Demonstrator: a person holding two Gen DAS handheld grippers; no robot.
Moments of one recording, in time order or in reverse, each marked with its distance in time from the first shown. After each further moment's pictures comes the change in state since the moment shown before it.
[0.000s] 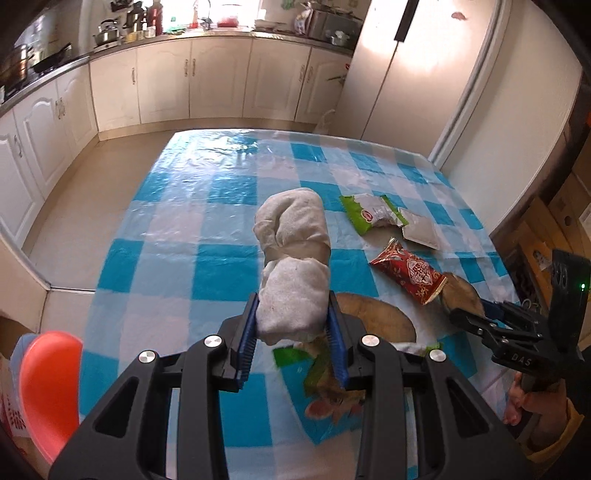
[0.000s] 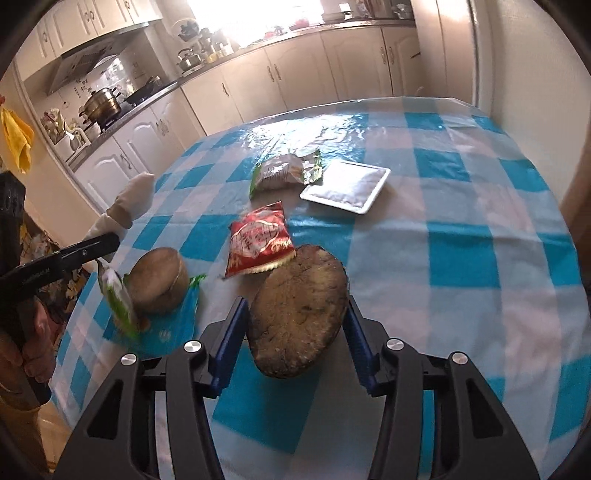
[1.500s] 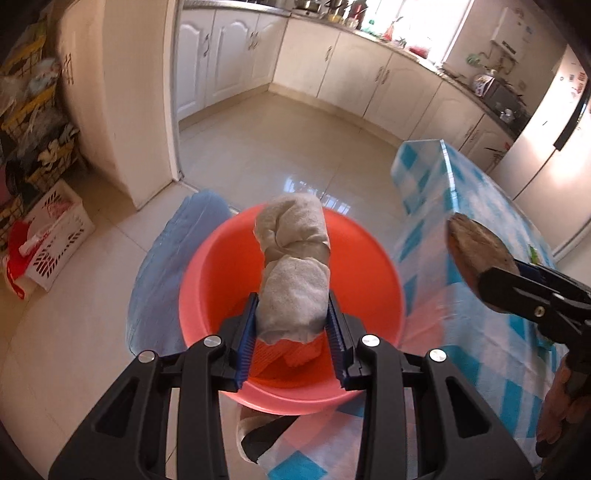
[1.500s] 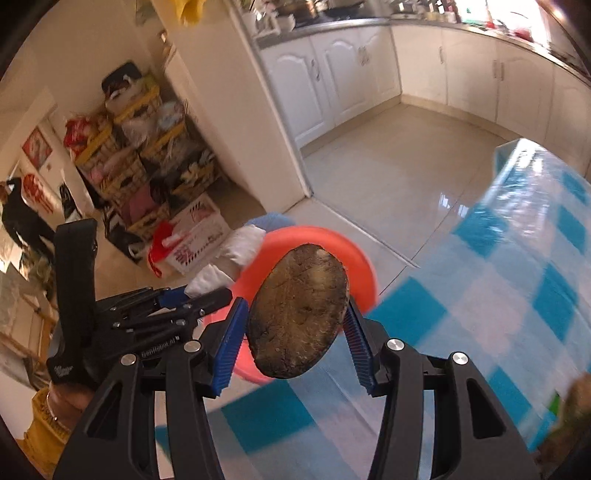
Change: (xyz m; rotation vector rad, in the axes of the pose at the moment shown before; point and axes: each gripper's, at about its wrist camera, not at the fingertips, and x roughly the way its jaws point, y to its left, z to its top) left arm -0.104 0.244 -0.150 -0.521 -0.035 0.343; right arm 0.104 0.370 -0.007 -0.543 0.247 0.427
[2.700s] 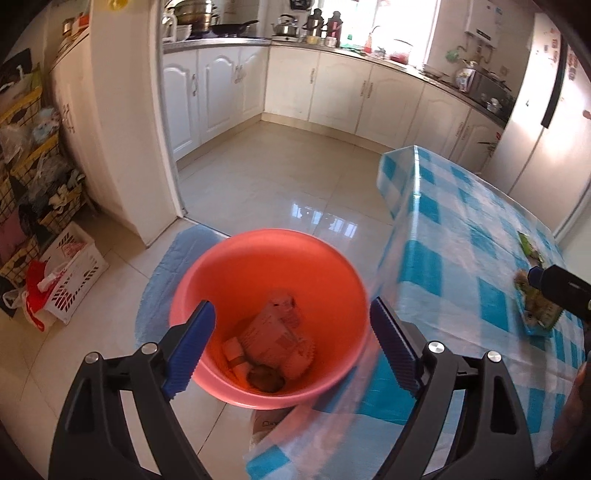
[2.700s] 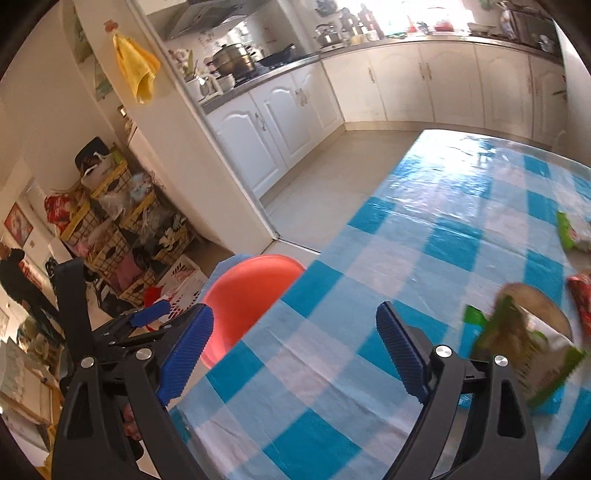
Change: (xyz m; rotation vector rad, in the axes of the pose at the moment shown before) left arm -0.046 -0.062 -0.013 0.119 -0.118 0.050; right arm -0.108 -0.056 -0.062 0.238 -0.228 -0.074
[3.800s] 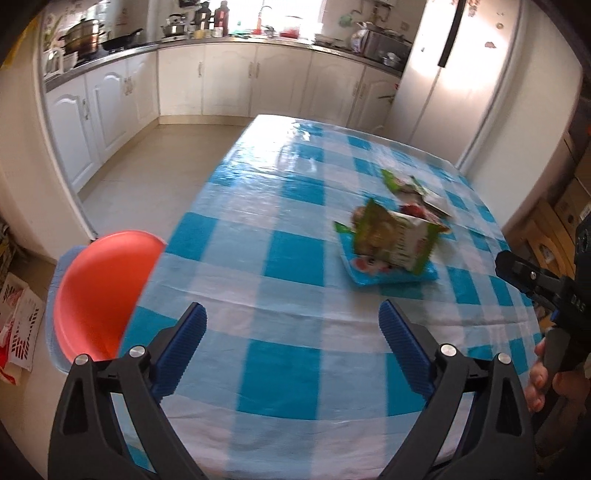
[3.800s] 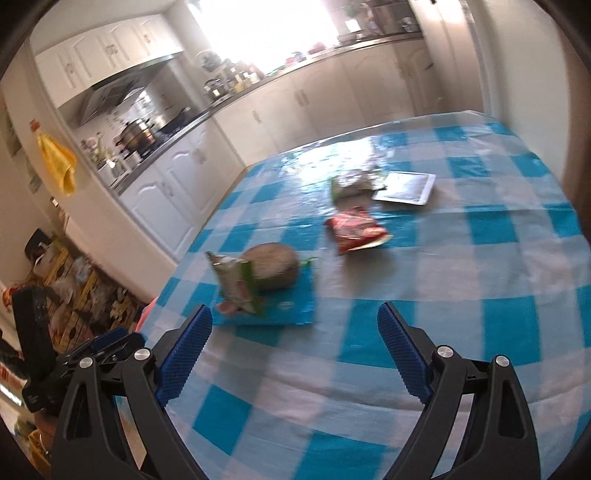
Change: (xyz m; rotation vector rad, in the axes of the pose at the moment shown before) left arm -0.040 -0.159 -0.037 0.249 0.070 -0.271; right arm -0.153 -0.150 -0.088 0.302 -0.186 -0.238
